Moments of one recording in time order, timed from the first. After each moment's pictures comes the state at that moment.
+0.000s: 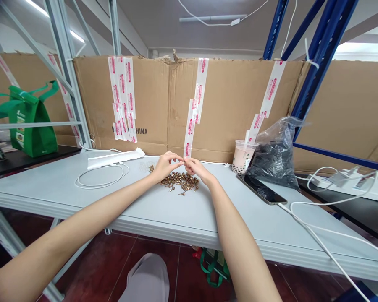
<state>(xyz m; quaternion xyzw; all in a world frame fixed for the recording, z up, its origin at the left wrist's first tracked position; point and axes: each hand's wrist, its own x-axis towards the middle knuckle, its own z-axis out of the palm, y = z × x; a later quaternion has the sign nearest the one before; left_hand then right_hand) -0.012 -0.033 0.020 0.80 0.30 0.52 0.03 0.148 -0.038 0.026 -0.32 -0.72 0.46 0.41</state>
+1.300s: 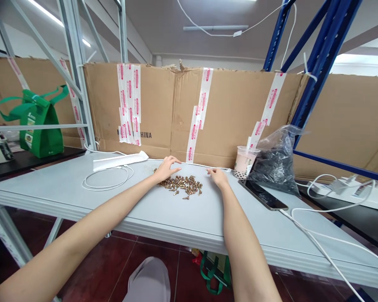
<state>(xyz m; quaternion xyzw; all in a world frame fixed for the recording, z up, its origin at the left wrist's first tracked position) -0.038 -0.002 0.002 0.82 0.40 0.42 0.02 0.214 0.007 -0.007 -0.68 -0.66 0.11 0.29</state>
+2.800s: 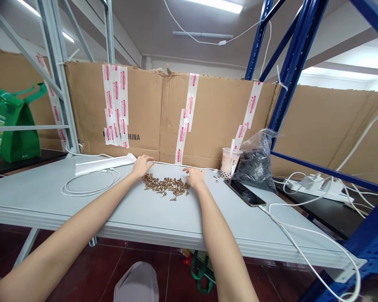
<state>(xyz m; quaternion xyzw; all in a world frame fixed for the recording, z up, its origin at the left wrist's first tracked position) -0.077 0.022 0.005 0.72 0.57 0.38 -0.05 0.177 -0.011 0.003 -0.60 -0.77 -0.06 0.21</state>
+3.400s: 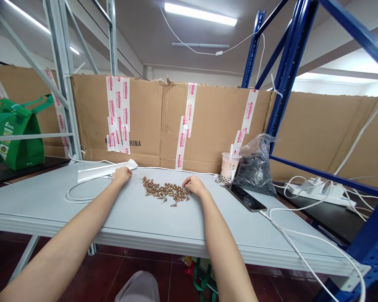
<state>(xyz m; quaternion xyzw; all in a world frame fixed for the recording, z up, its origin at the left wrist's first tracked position) -0.153 0.032 -0.005 0.58 0.79 0.21 -0.01 0.187 -0.001 -0.008 -0.54 -0.80 0.12 0.25</state>
